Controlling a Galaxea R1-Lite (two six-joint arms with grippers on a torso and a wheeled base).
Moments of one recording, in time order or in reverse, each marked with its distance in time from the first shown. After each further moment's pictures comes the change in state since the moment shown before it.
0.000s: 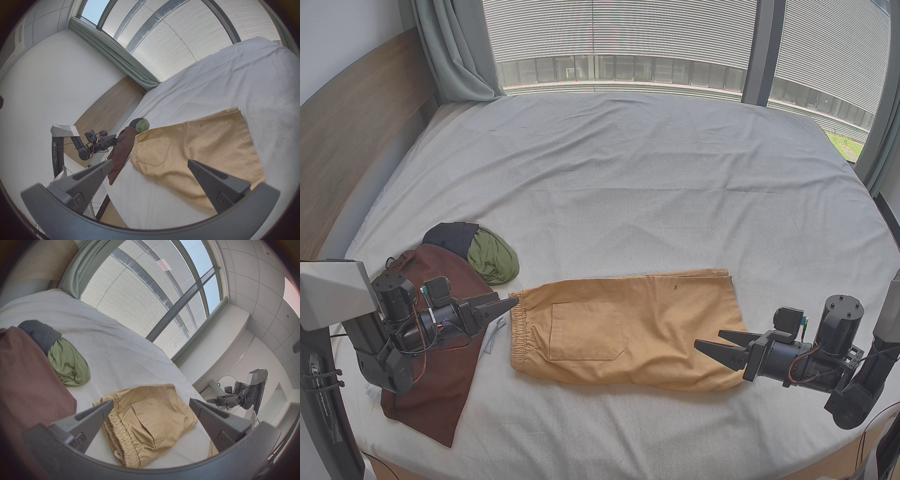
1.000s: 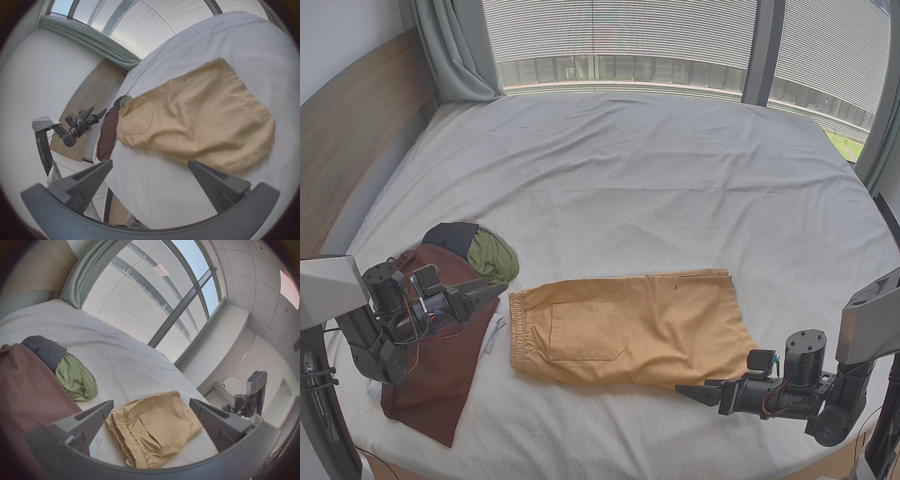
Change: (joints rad) left arm 0.039 -0.024 -0.036 0.000 0.017 0.005; right arm 0.090 0.195 0.059 -0.001 -0.105 0.100
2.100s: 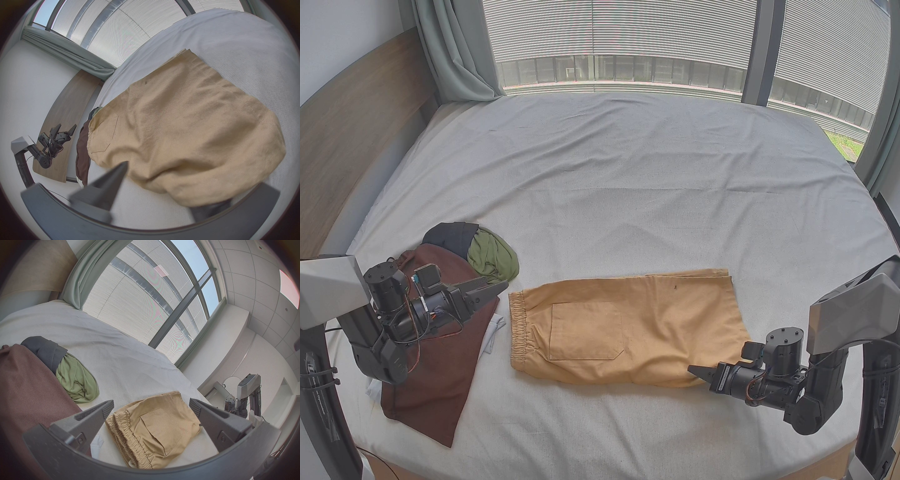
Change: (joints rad) left arm 0.003 0.011 -0.015 0.000 0.005 0.002; right arm -0.089 0.193 -0.159 0.000 -0.120 0.085
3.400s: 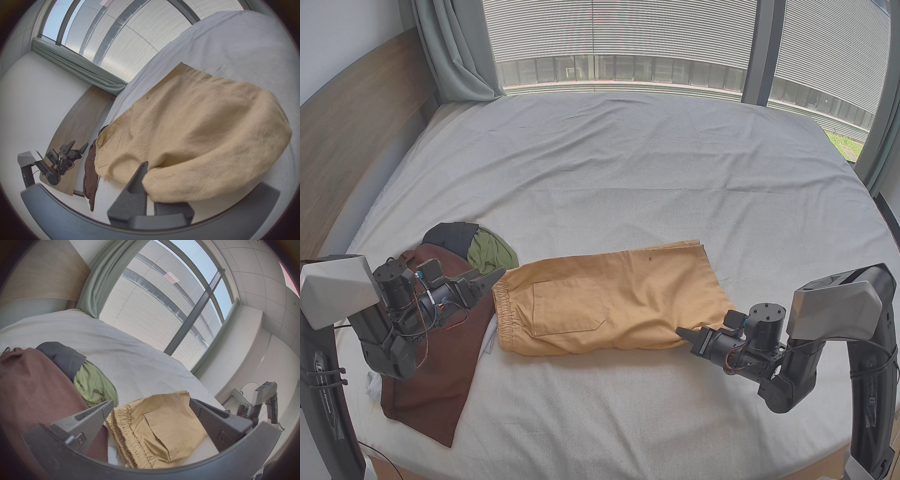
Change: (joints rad) left arm -0.016 0.058 -0.078 0.000 0.216 -0.010; right arm -0.018 0.101 -0.323 0.001 0.046 0.063
